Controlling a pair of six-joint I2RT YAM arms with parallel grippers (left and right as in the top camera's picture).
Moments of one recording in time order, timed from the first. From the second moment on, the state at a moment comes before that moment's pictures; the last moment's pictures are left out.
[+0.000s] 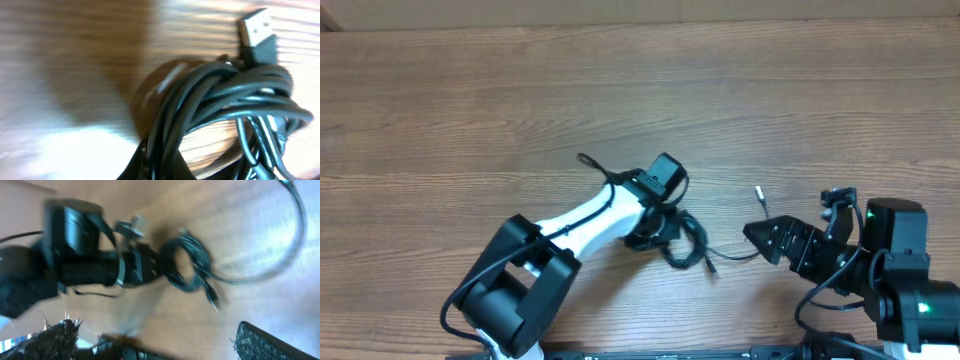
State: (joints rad) left arm -0.68 1.85 1.09 -0.70 0.24 -0.86; right arm -0.03 0.76 0.87 -1.15 -0.64 0.45
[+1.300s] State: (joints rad) left arm -0.49 1.80 1.17 -0.94 0.25 -0.78; right arm -0.03 0.78 0.87 -1.23 -0.60 0.44
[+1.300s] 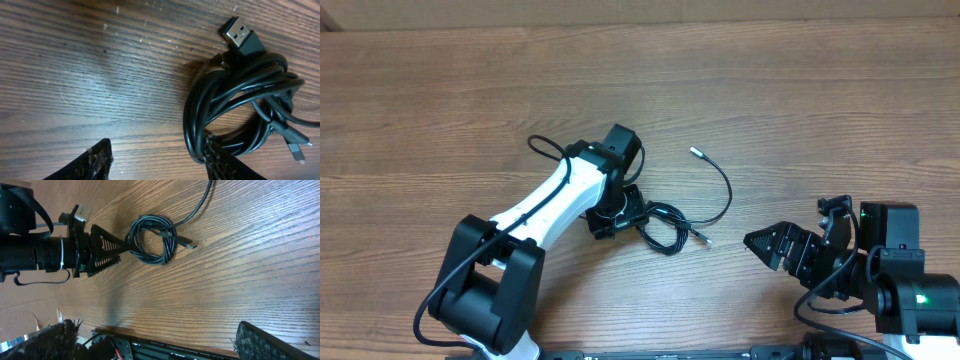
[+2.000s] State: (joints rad) left arm -0.56 1.80 1.06 -0.71 0.18 -0.84; right arm -0.03 0.78 0.87 -1.23 -0.60 0.44
